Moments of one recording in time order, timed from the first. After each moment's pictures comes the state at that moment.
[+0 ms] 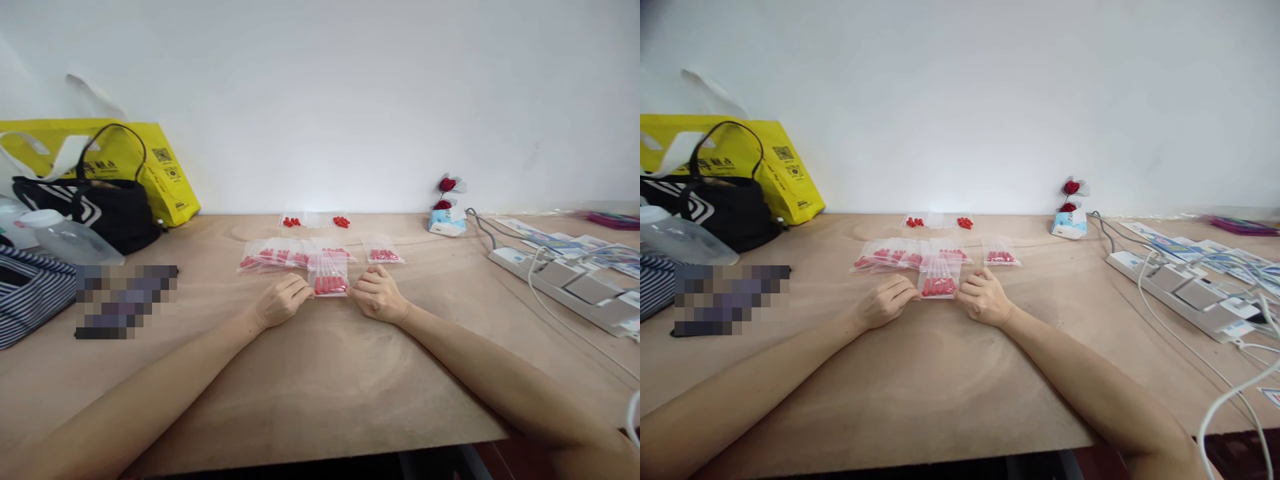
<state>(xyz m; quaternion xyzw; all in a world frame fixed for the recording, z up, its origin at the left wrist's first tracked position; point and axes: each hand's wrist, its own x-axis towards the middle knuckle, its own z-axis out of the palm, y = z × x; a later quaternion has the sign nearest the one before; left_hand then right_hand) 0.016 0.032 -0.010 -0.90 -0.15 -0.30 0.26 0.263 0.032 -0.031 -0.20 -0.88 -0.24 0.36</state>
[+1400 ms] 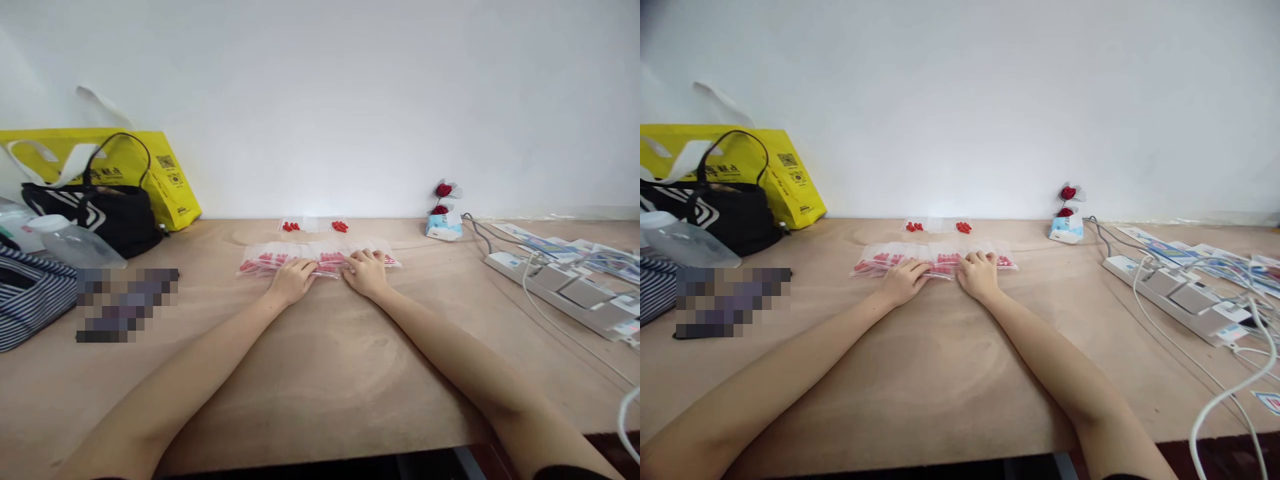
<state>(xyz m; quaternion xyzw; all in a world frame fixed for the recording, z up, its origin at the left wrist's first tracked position) 0.038 0.078 -0.021 -0.87 -0.39 -0.23 0.21 0.246 0.078 -0.032 -0.53 -0.78 -0.18 0.27</state>
